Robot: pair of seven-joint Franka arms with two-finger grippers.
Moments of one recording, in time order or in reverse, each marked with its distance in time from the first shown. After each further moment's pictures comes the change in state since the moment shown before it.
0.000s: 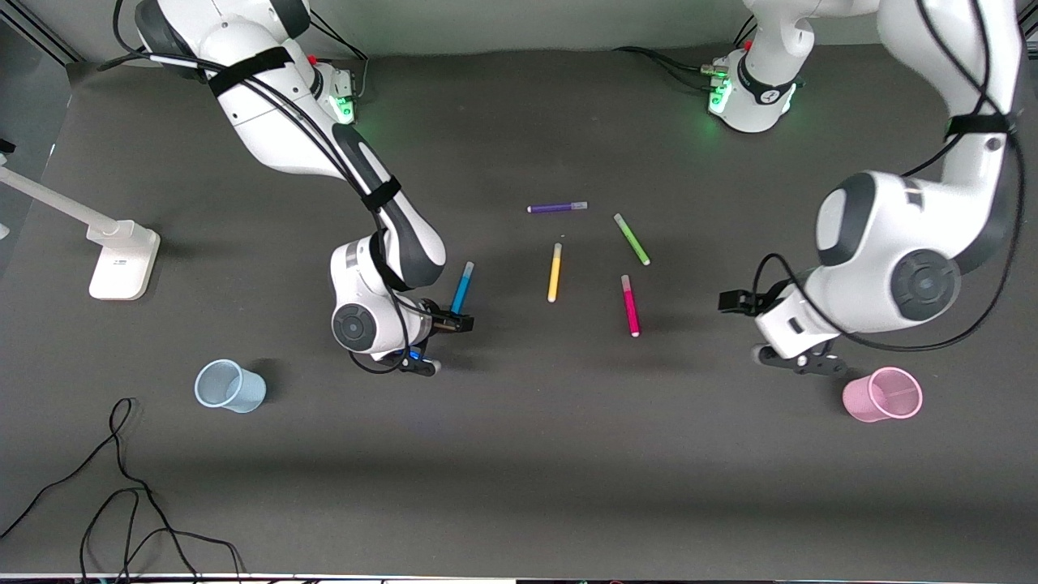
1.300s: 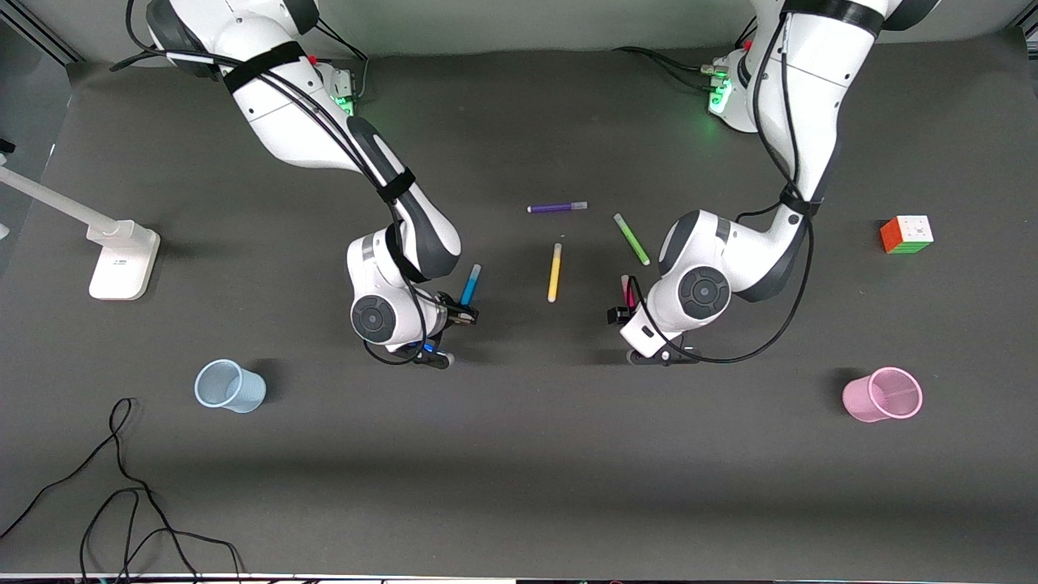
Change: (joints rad) left arm -0.234 0.218 -0.005 -0.130 0.000 0.387 -0.364; right arm 0.042 0.001 -0.009 0.007 0.019 0.001 0.051
